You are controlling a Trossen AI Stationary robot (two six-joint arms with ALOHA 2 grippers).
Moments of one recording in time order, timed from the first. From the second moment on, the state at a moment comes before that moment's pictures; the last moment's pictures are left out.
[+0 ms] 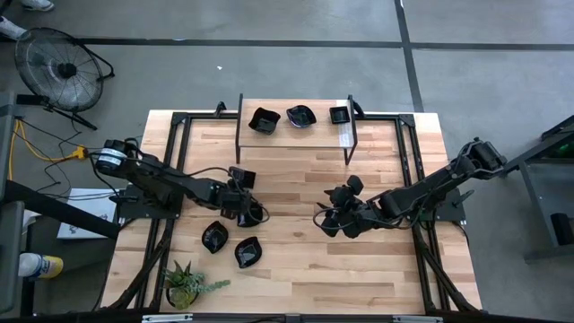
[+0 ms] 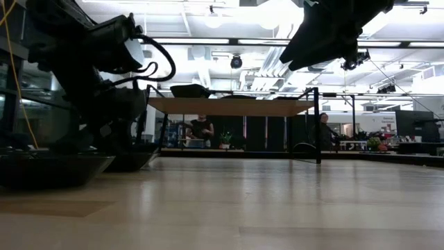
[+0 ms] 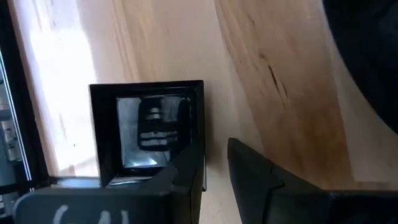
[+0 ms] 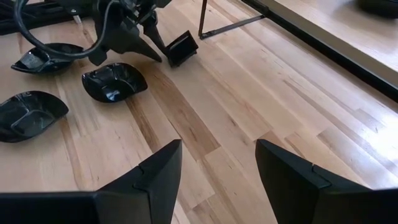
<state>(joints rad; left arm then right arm) -0.15 1.51 0.59 -0.28 -0.59 0.26 0.43 1.41 0.90 -0.32 0.78 0.69</state>
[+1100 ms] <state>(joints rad) -0.15 1.51 0.59 -0.27 -0.68 0.31 0.43 1.41 0.90 -0.32 0.80 0.69</state>
